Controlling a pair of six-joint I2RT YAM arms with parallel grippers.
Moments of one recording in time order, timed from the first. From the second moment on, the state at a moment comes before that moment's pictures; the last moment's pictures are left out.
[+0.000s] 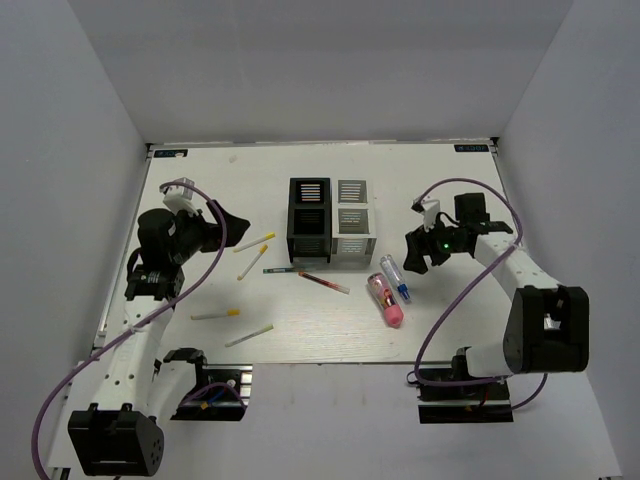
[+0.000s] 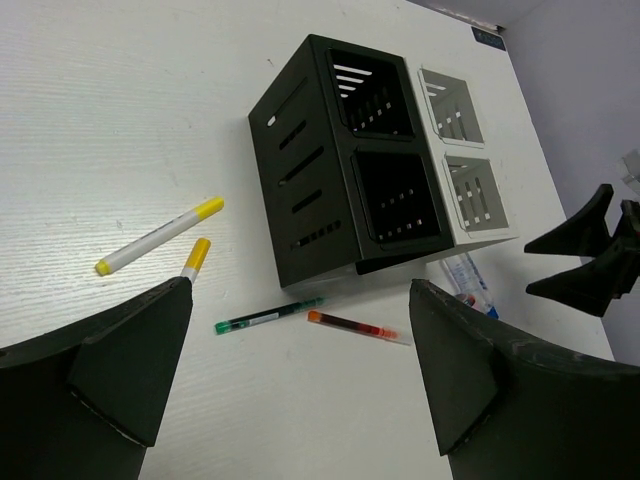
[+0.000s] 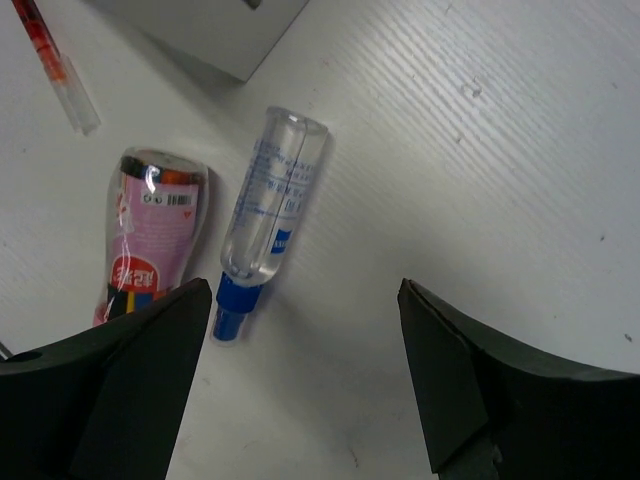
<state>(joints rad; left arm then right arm) -0.01 0.85 0.72 -0.19 0.43 -0.42 0.05 1.36 0.86 -0.58 -0.59 -0.49</state>
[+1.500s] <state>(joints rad) -0.01 0.85 0.72 -0.19 0.44 -0.43 0.31 1.45 1.06 -0.54 -0.25 -0.35</state>
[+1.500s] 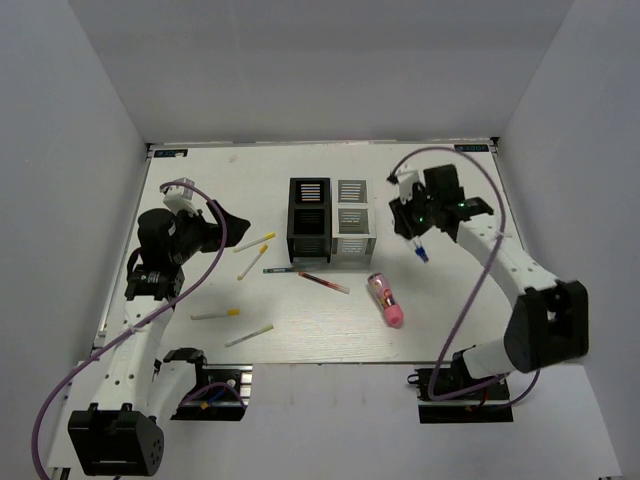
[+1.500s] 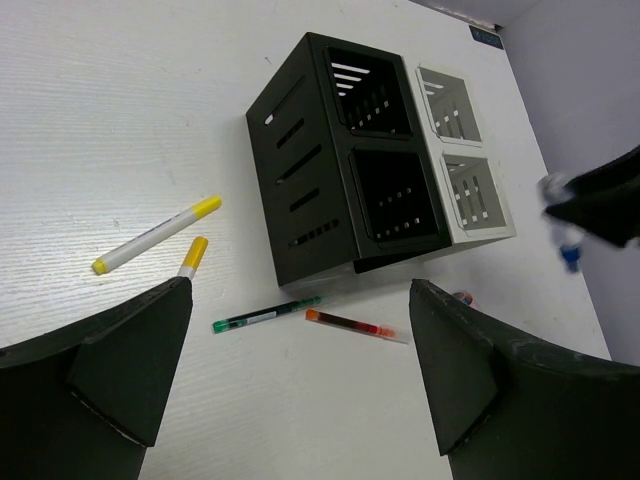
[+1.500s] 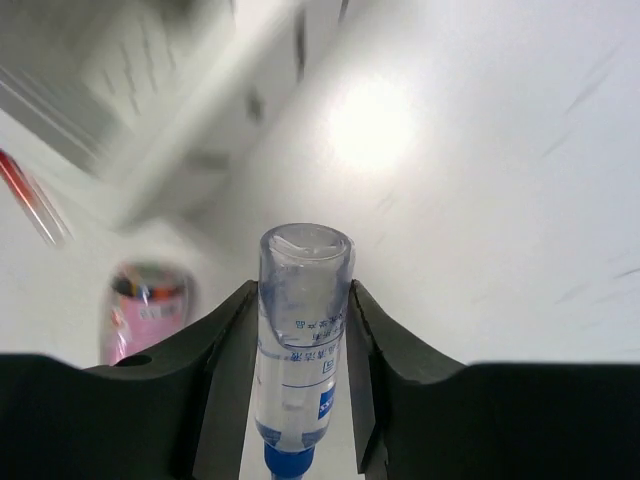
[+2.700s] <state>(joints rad) -0.01 0.99 0.72 -0.22 0.41 -0.42 0.31 1.95 1.58 0.12 -1.05 -0.27</state>
